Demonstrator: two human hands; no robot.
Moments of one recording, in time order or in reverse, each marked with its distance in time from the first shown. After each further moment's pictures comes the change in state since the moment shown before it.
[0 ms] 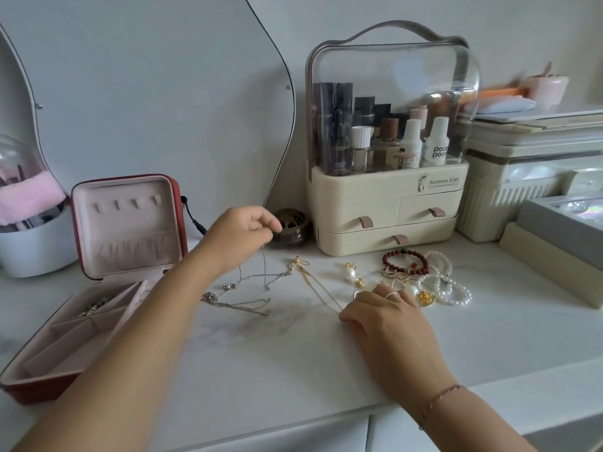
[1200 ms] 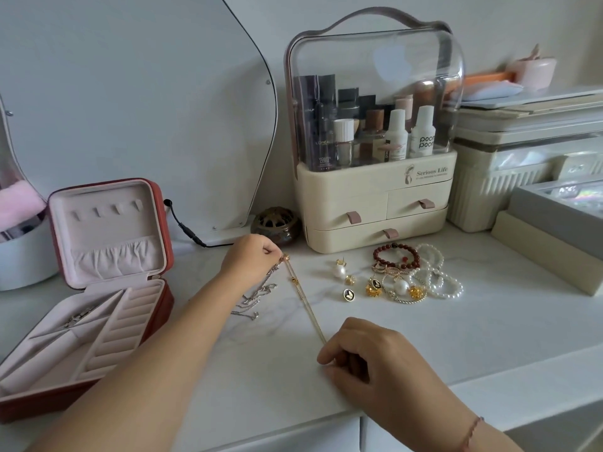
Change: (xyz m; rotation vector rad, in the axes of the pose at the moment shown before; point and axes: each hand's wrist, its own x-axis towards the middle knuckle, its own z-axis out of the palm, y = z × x) left_hand 0.028 -0.038 0.064 0.261 0.004 -0.151; right_hand -0.026 -0.010 -0.019 0.622 -0.237 0.046
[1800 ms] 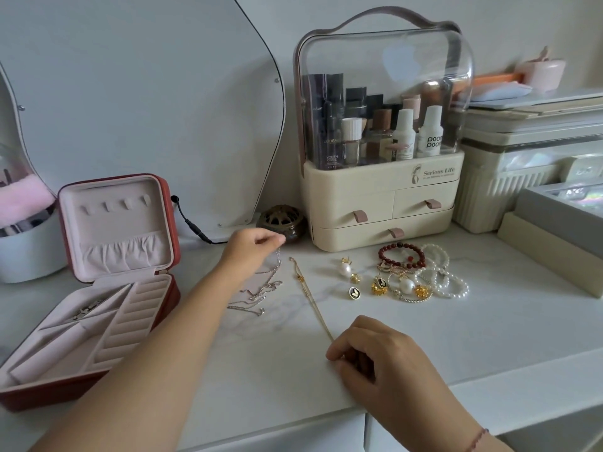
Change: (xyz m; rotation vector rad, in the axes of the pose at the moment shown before) left_hand -0.006 -0.004 -0.010 -0.405 0.034 -0.015; right_hand -0.003 0.000 0.008 -0.047 0.086 0.040
